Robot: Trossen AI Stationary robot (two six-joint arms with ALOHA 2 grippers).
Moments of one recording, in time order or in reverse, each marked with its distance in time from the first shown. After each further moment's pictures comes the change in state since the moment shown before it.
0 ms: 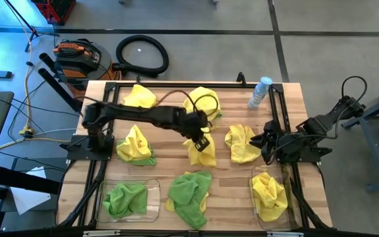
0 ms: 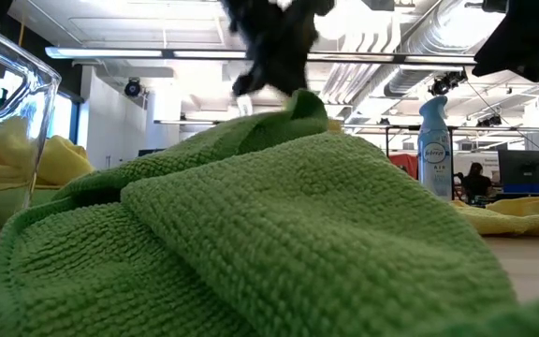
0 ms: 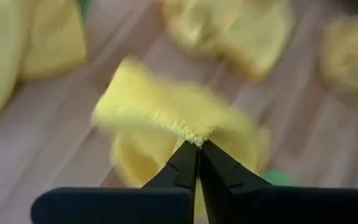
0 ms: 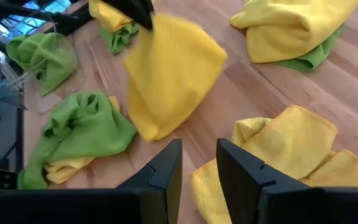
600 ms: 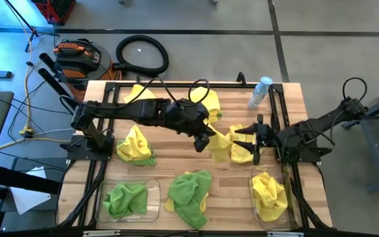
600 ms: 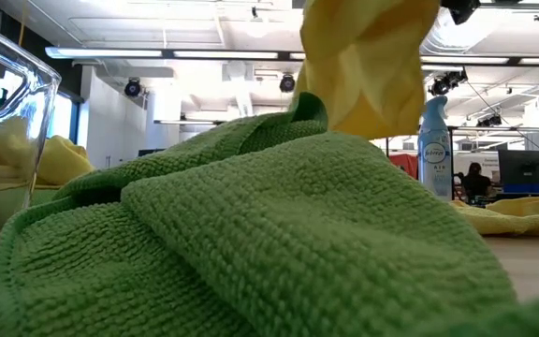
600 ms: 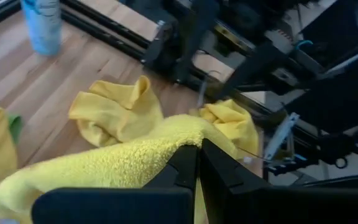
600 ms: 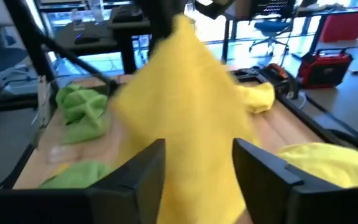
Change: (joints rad) left arm -0.094 -0.103 0.265 0.024 -0.006 0.045; right arm -0.081 0.166 0.034 0.629 0.050 -0.718
